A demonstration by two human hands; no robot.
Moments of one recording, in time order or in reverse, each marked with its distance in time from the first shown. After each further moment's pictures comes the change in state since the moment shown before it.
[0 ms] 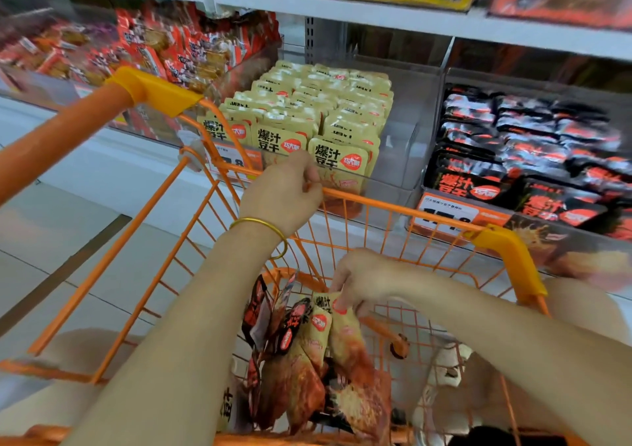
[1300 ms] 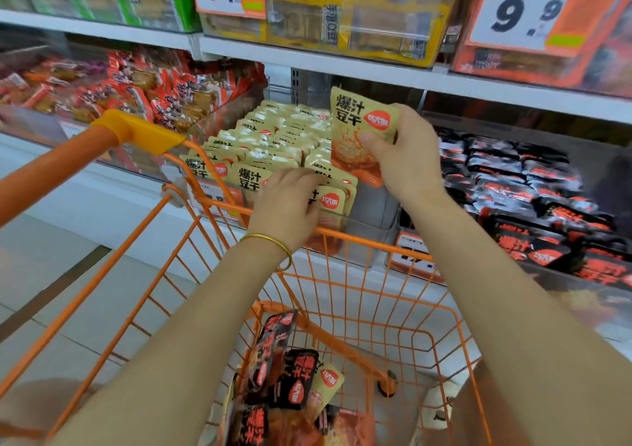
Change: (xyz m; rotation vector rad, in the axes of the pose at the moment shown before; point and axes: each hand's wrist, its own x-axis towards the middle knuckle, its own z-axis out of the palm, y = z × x) left_hand 0.041 0.004 0.024 0.212 0.060 0.146; right_hand -0.035 -0.052 -0.130 0.159 1.259 -0.497
